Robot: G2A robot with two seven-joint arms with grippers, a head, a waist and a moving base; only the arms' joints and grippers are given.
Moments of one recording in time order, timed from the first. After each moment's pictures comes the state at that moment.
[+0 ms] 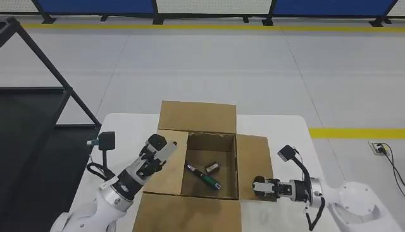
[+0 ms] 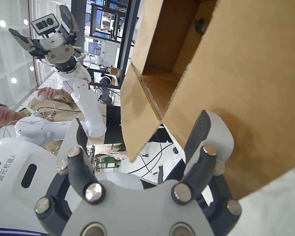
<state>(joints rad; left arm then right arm) 1.27 -1.20 -1.48 -2.11 0.20 -0.11 -0.44 -1.02 -0.98 1.32 -1.58 0.30 -0.29 1.16</state>
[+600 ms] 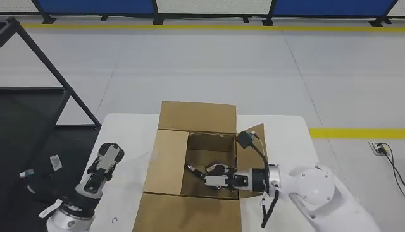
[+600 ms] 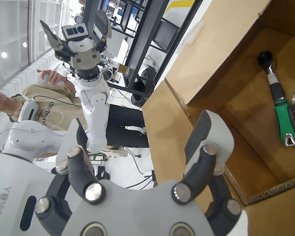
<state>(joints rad) 1.58 -1.20 -1.78 -2.21 0.05 -0.21 -0.24 -0.77 -1.06 0.99 -1.70 0.21 -0.09 0.91</state>
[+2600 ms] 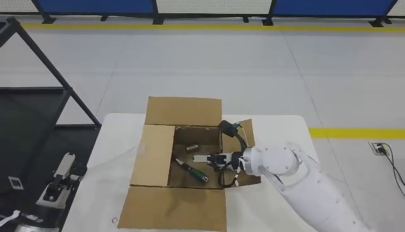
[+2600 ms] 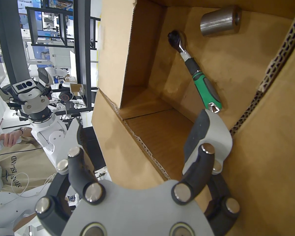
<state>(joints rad) 1.66 -1.20 -1.97 -2.12 -0.10 -0.13 -0.28 -0.55 -1.17 0.84 -1.41 0.04 0.21 0.92</state>
